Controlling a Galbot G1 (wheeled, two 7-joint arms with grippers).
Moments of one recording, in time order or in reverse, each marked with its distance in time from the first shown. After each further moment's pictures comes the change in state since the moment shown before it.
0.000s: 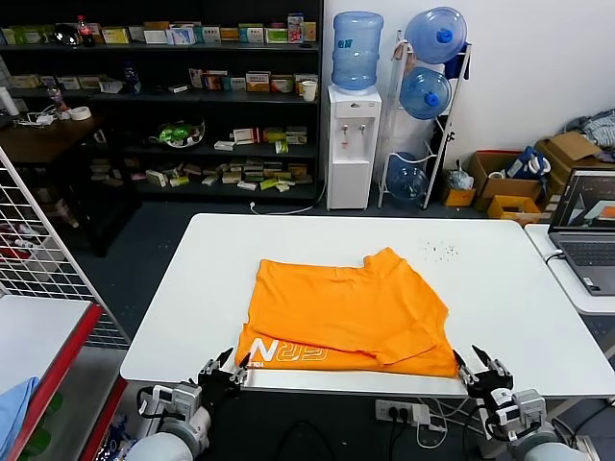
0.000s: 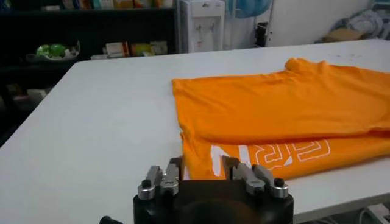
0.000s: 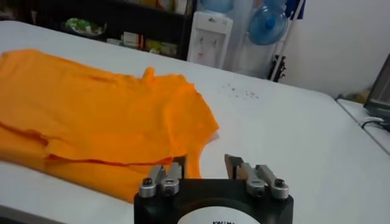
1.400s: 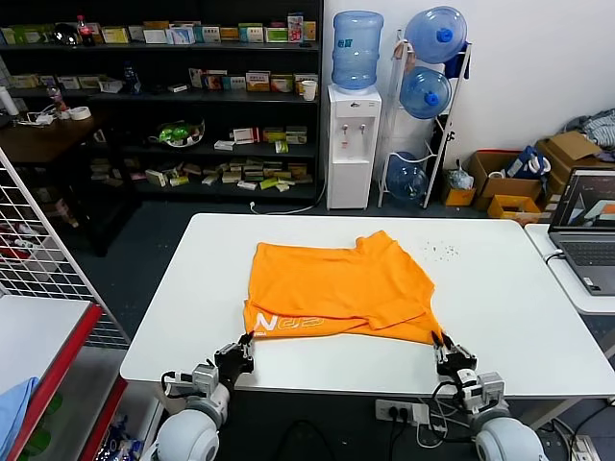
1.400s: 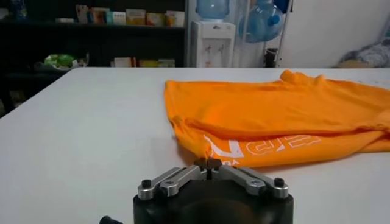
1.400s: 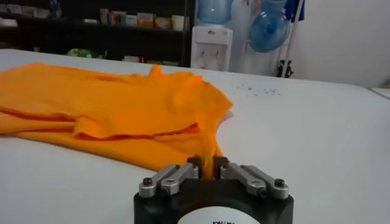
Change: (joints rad) left arm -0.139 -0.173 0.017 0.262 0.083 -0.159 0.087; right arm 0.244 0.166 -0.125 -0.322 -0.088 0.165 -0.095
